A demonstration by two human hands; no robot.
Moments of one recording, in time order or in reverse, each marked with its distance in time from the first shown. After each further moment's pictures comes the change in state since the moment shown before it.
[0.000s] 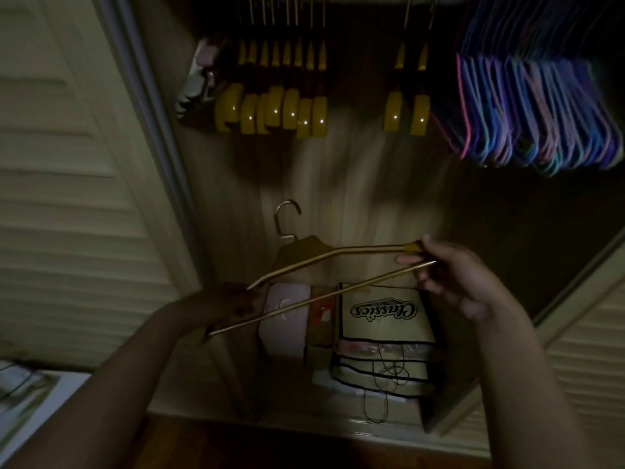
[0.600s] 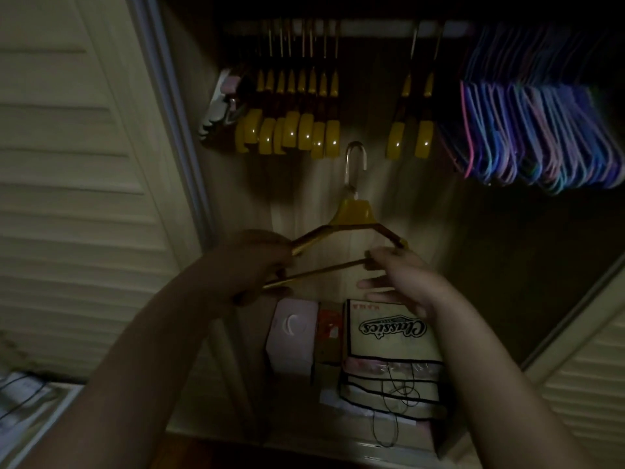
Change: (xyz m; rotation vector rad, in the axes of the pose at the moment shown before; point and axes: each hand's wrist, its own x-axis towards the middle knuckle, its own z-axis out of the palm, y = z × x) left_hand -0.085 0.112 -0.002 -0.422 0.156 0.266; right_hand 0.004 0.001 0.088 -0.316 -0.010 0.082
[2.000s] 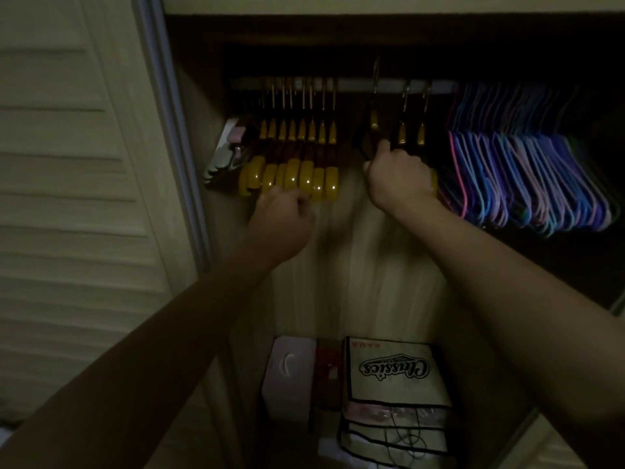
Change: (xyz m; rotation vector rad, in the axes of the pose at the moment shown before) left_hand 0.105 0.058 0.006 0.795 0.437 0.525; right_hand 0.079 -0.164 -0.007 -1.264 0.834 -0.797
